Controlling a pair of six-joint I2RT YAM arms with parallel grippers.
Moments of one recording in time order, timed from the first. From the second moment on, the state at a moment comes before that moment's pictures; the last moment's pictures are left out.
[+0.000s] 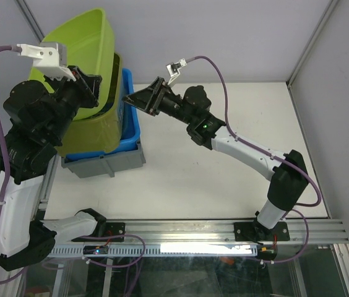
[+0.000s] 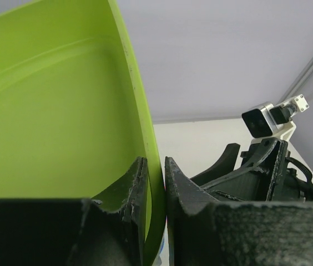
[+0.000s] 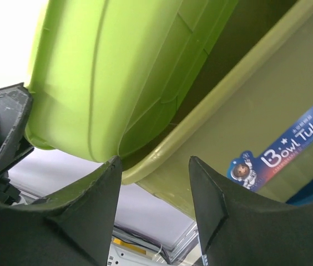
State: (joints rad) left arm -0.53 1.11 1.87 -0.74 -0.28 -0.18; right arm 0.86 1.67 1.47 0.42 -0.30 1.10
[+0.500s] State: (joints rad) left arm -0.53 1.12 1.96 -0.71 -0.25 -0.13; right arm 0.87 1.79 1.71 0.47 -0.32 1.08
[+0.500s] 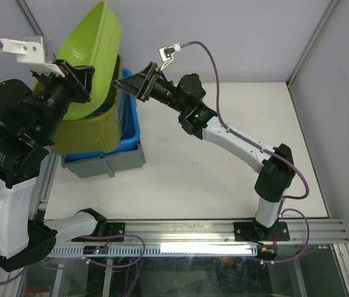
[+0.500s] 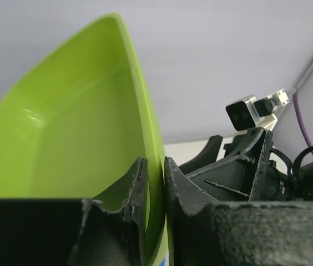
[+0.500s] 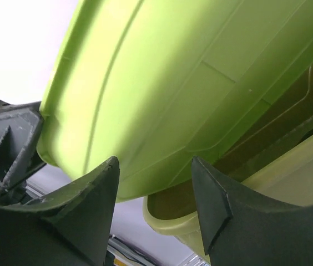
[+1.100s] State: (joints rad) left arm -0.52 1.09 1.89 -0.65 -0.09 -0.11; right arm 0.87 1.73 1.52 0.53 -0.30 1.07
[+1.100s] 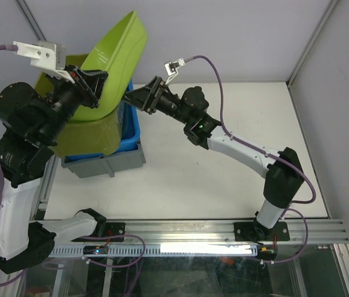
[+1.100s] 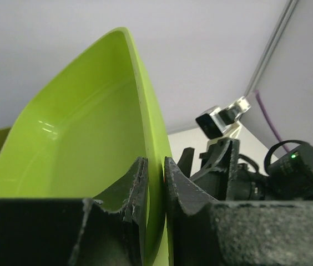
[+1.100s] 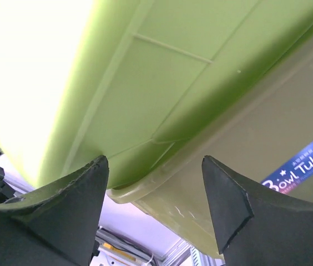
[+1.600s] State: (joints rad) left arm -0.52 1.07 1.83 -0.64 -0.04 -0.11; right arm 0.85 1.55 1.32 0.59 -0.18 1.02
